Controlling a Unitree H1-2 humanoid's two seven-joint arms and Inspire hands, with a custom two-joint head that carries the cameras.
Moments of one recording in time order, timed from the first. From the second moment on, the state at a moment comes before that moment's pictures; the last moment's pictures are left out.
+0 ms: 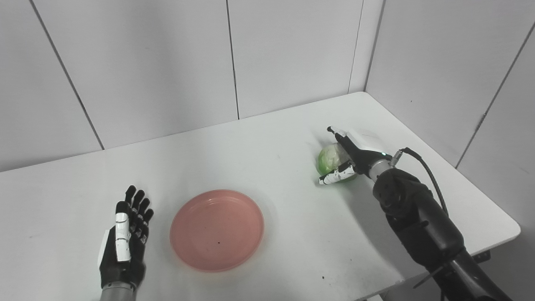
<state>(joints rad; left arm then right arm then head) -0.19 -0.02 0.02 0.17 -0.21 -0.01 -0.16 -0.36 -0.51 0.08 -0.05 -0.79 0.47 0.38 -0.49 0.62</state>
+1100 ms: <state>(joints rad) -0.15 -0.01 0.02 0.11 -0.22 0.02 -0.17 -0.37 -0.52 0.16 0.03 -0.77 0.42 0.21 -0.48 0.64</state>
